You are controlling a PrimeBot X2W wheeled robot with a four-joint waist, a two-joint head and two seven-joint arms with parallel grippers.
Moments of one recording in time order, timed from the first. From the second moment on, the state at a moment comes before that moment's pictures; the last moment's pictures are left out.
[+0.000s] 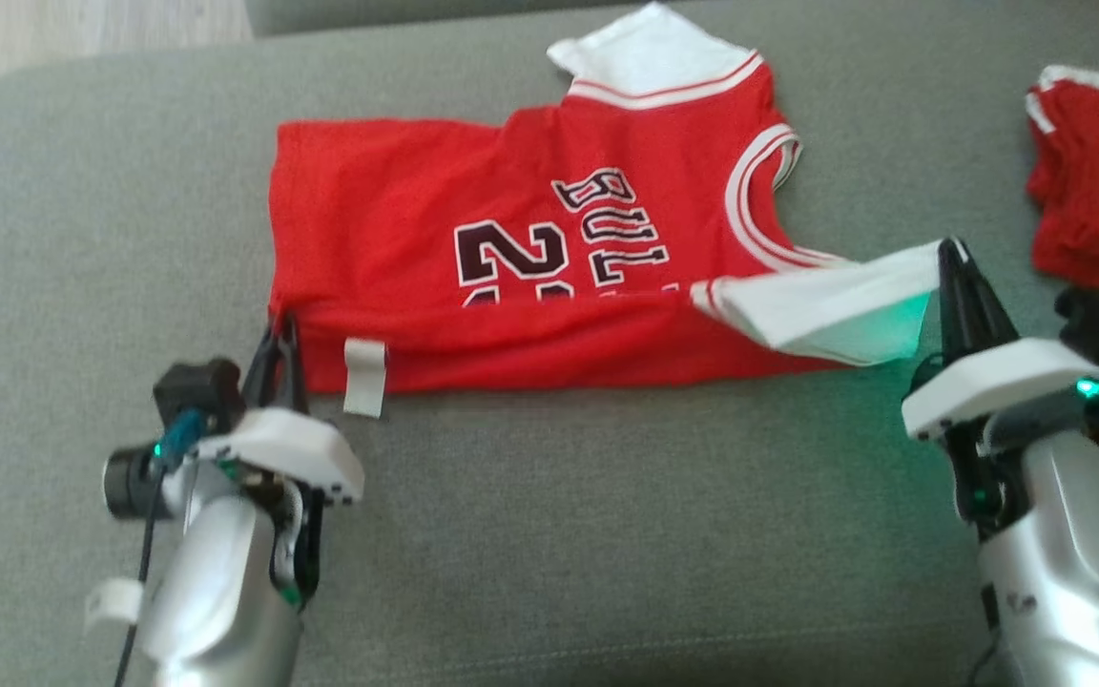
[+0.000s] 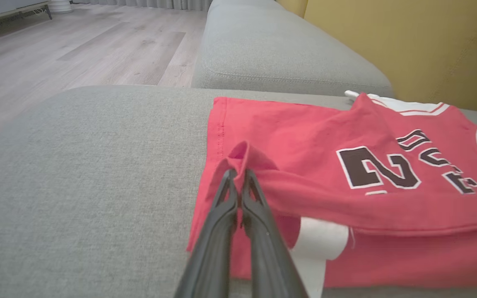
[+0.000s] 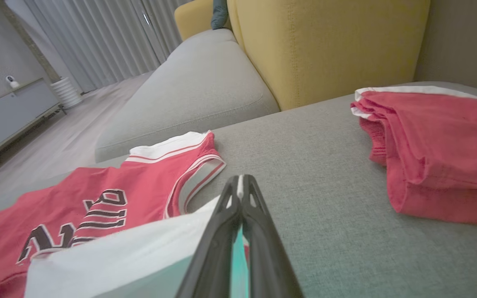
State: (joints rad) left arm -0.33 0.03 -0.15 0.57 -0.19 0.07 -0.26; right arm -0.36 -0.11 -0.01 0.47 0.33 0.12 -0.04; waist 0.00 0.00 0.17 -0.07
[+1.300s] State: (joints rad) left arm -0.30 0.03 -0.19 0.57 -0.27 0.16 -0.26; right arm -0.39 -0.09 0.02 0.70 0.32 0.12 -0.25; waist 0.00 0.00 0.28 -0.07
